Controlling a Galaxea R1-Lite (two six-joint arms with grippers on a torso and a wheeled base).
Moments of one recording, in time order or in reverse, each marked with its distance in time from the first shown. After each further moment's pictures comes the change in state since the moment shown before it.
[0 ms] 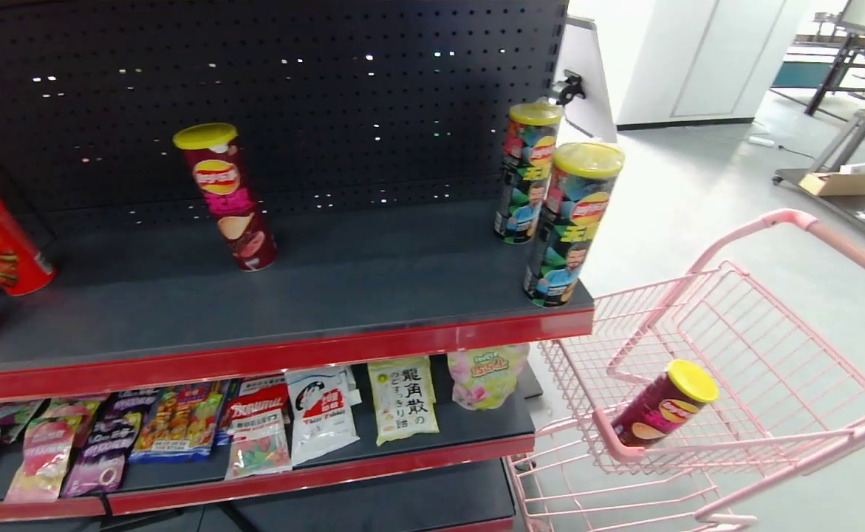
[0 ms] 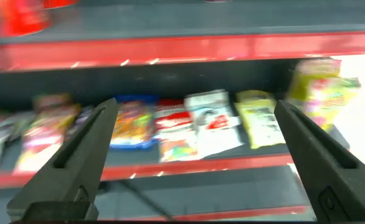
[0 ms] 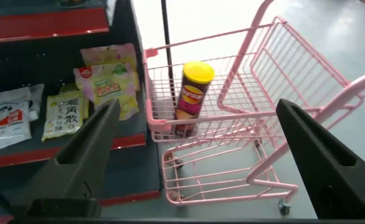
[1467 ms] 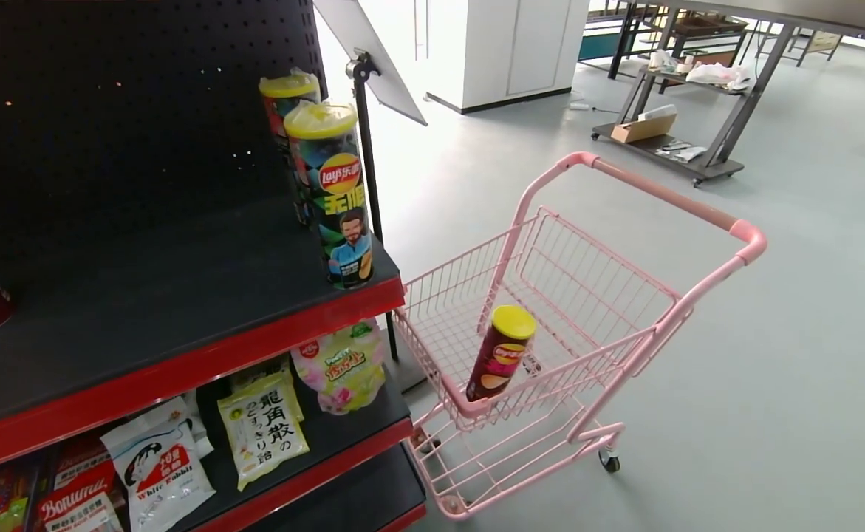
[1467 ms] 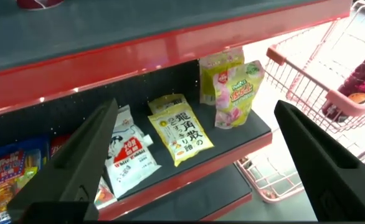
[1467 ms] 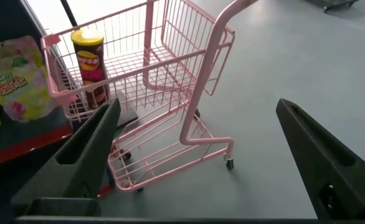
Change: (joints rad) left arm 0.000 0.000 0.000 0.000 -0.001 0.000; right arm 0.000 0.000 0.000 0.000 0.000 0.002
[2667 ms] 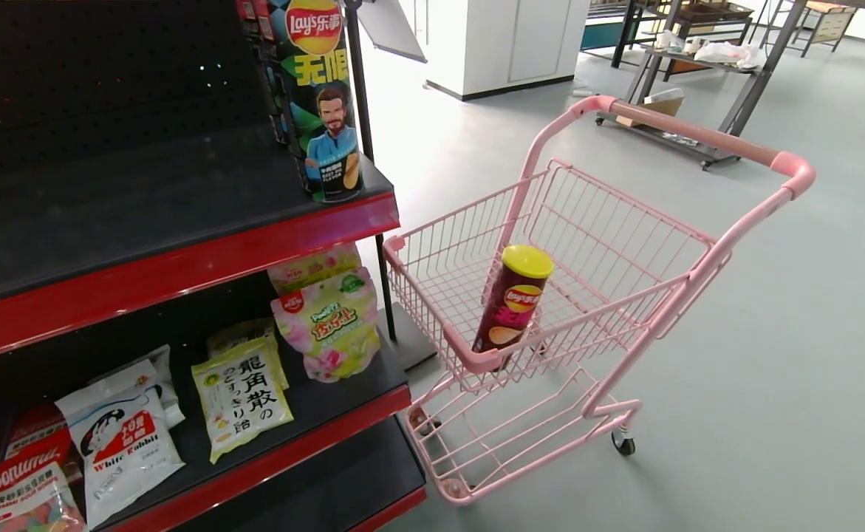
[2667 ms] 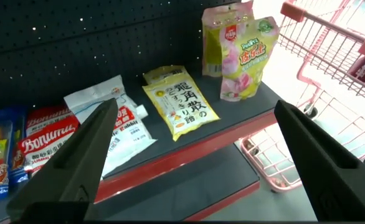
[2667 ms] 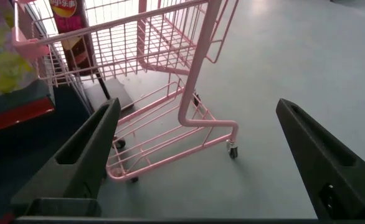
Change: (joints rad) left arm 0.000 0.000 0.000 0.000 0.000 0.000; right arm 0.000 0.000 0.000 0.000 0.001 -0.003
